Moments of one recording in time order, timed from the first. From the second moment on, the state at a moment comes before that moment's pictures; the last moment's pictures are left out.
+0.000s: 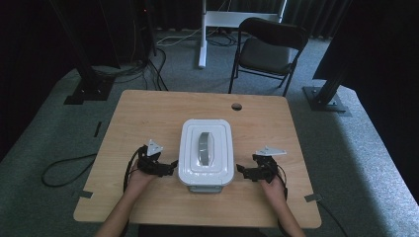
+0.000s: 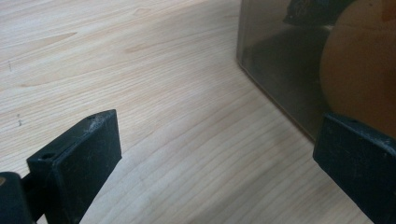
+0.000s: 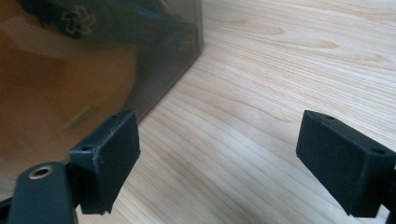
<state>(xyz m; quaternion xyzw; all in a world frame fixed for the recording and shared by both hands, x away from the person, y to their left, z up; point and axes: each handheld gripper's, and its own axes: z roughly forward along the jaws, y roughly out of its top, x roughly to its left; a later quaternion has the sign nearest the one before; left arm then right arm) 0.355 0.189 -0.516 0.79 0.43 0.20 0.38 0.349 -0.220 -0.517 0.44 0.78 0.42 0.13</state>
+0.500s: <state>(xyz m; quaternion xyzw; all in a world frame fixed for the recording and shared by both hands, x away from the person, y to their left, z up) 0.341 0.215 -0.526 0.78 0.45 0.21 0.38 0.335 -0.251 -0.525 0.47 0.76 0.41 0.16</state>
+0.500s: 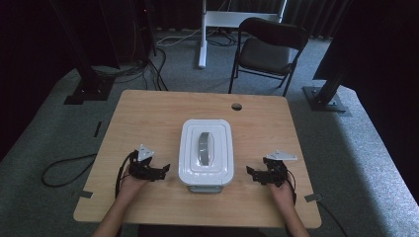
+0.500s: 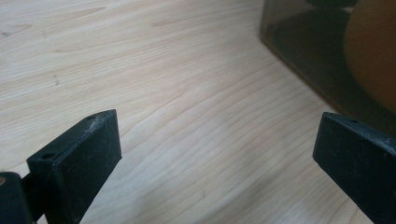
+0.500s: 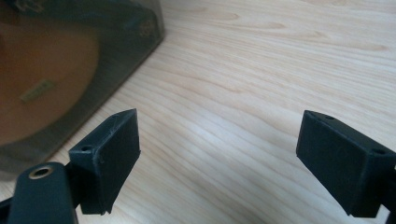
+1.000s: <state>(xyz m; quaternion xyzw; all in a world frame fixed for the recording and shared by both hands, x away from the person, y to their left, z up) 0.329 0.238 -0.532 0.77 0.47 0.22 0.37 0.320 -0.284 -0.531 0.51 0.74 0.40 0.18</state>
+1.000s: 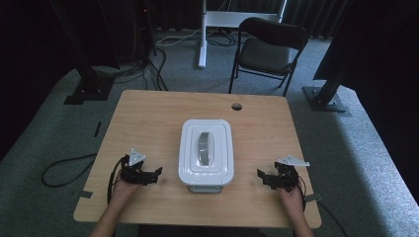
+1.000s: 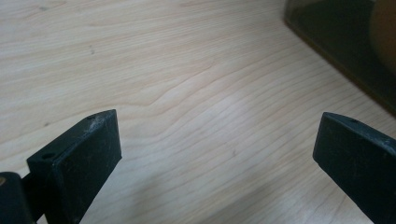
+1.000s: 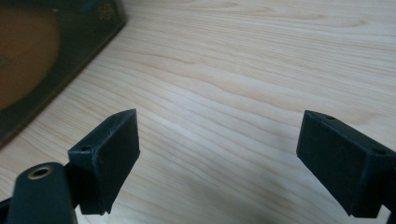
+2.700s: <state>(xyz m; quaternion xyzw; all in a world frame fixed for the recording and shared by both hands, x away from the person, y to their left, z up) 0.301 0.307 -0.545 0.68 0.63 0.26 0.26 0.303 -0.330 -0.550 0.62 0.67 0.32 0.24</state>
